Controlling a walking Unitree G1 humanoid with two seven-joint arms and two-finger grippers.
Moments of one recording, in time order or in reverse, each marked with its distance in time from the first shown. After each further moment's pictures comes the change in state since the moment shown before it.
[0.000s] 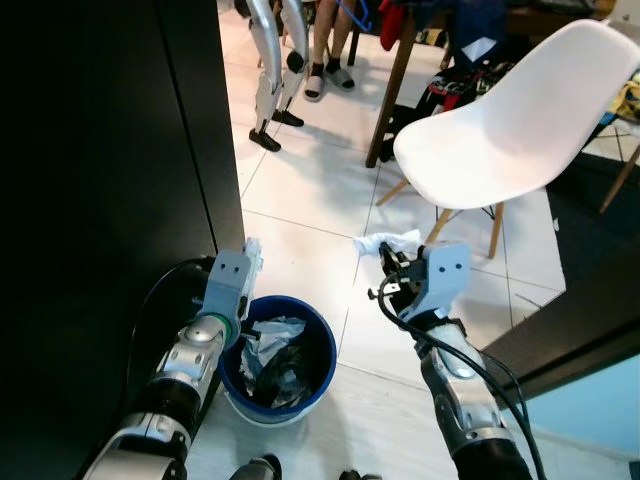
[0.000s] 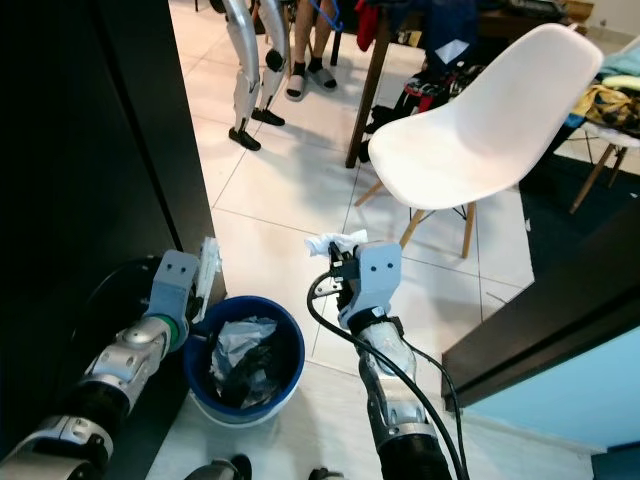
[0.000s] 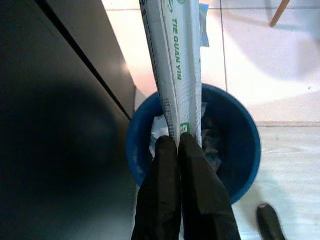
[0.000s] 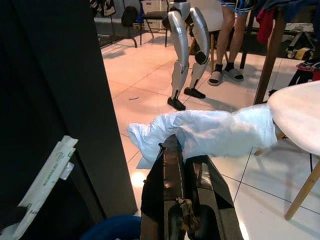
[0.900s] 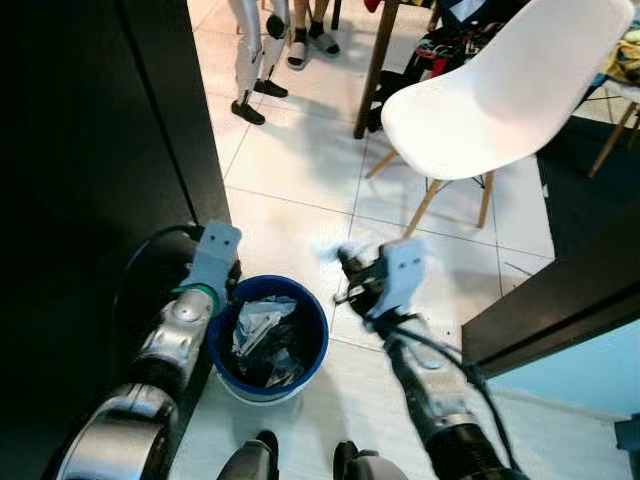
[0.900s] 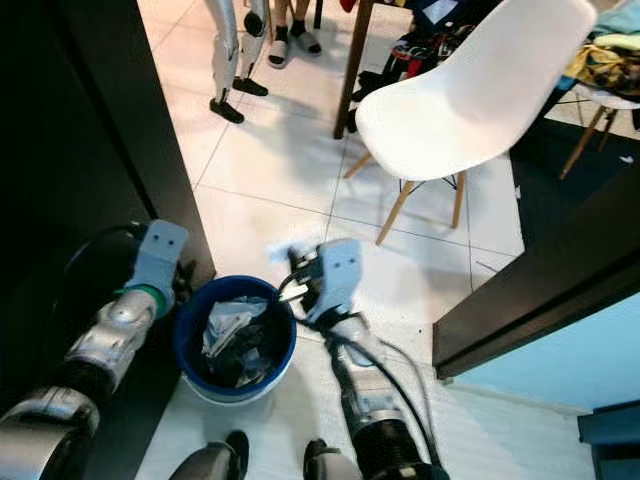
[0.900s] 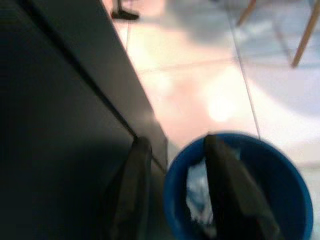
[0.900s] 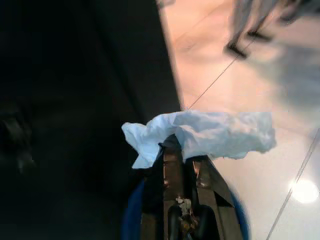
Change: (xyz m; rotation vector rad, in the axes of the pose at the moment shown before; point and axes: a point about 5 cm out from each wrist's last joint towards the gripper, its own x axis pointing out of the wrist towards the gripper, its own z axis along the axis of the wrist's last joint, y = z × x) left arm -0.024 0.034 0.034 0.103 -0.347 0.121; right arm 0.018 0.050 -0.030 0.124 0.158 0.262
